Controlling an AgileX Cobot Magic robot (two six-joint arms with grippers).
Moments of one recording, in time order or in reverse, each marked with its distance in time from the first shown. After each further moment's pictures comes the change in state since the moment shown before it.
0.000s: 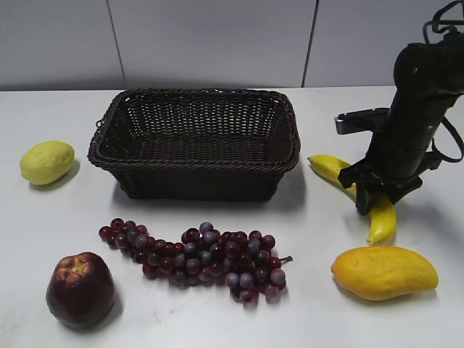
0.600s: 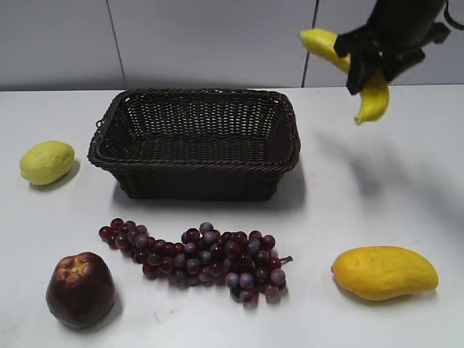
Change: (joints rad) left arm 0.000 0.000 0.000 0.000 0.000 0.000; right arm 0.036 -0.059 -0.554 0.025 0.359 0.001
